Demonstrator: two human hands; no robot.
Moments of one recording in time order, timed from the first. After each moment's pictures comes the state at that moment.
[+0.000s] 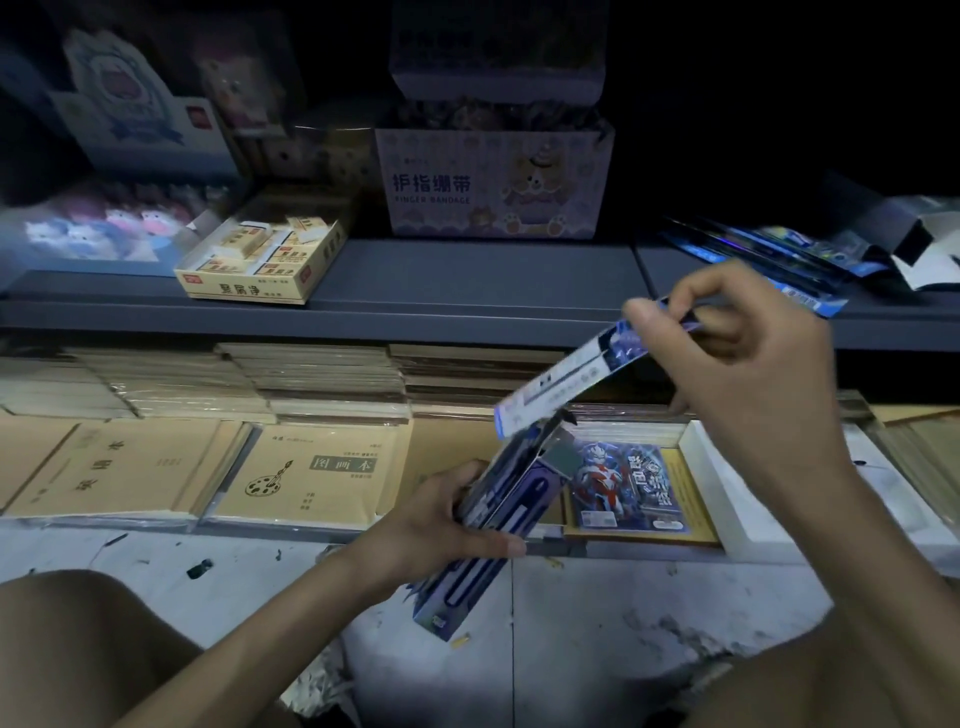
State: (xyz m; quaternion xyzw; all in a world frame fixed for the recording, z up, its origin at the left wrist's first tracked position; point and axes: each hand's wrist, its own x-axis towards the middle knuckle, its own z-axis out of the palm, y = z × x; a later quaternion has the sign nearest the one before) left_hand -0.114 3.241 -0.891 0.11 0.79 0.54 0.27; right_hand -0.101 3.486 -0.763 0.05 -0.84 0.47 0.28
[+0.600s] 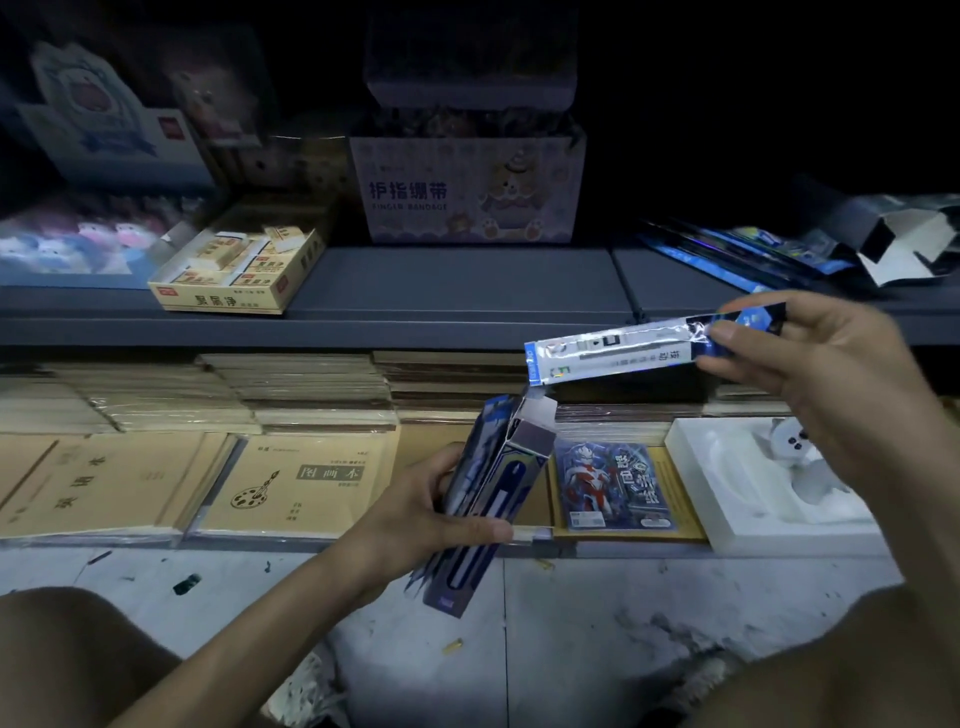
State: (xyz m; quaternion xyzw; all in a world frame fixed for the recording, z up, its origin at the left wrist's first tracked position) left_hand -0.111 3.248 -0.871 0.11 0.75 0.61 0.24; right_hand -0.106 3.558 -0.760 -0.09 -0.71 0.69 0.12
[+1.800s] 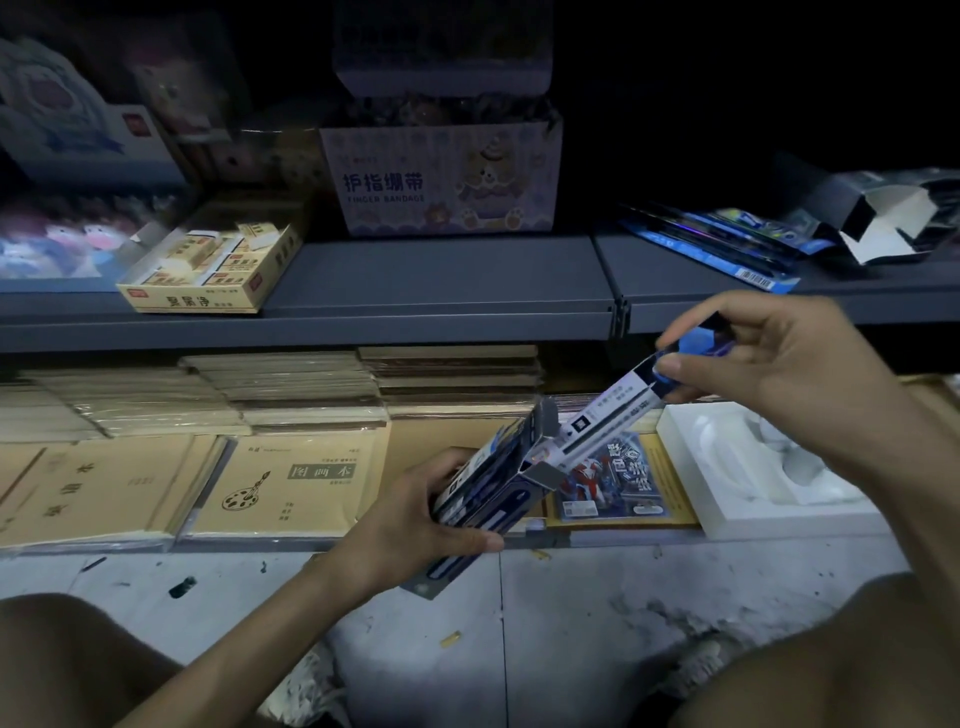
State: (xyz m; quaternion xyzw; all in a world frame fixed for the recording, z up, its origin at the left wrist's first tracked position) left_hand -0.113 3.252 -0.887 0.15 0.80 0.54 0.21; right_hand -0.091 3.552 -0.753 0.01 -0.82 0.57 0.06
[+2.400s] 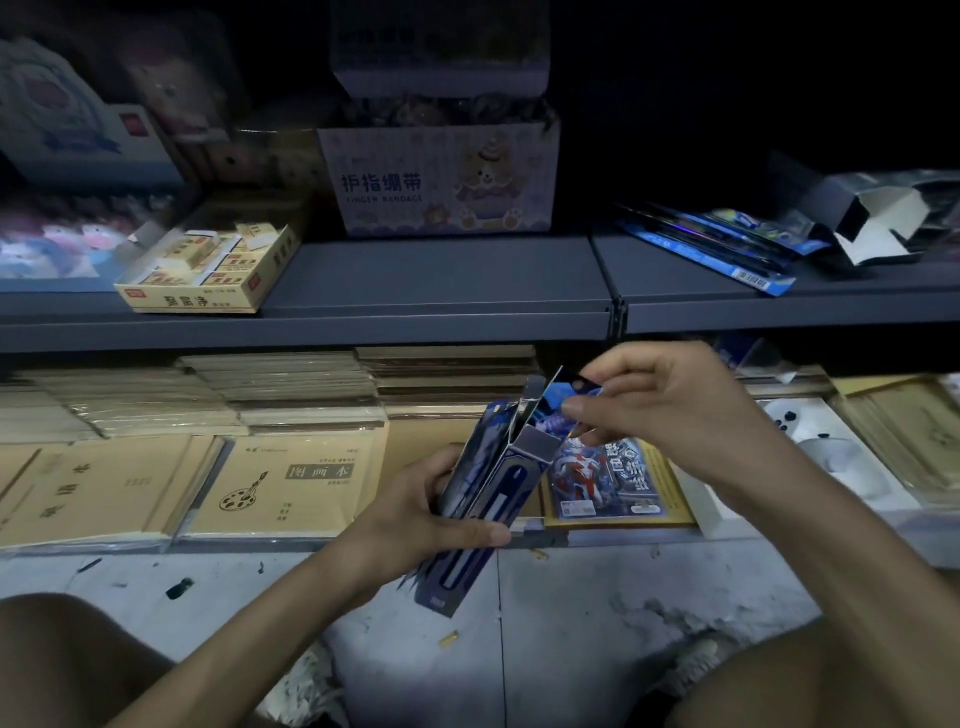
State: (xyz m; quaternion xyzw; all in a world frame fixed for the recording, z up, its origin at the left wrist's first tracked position) left_hand -0.111 3.255 -0.876 0.13 0.77 0.57 0.25; right_hand -0.098 3.506 -0.781 -0.03 -0.79 0.61 -0.03
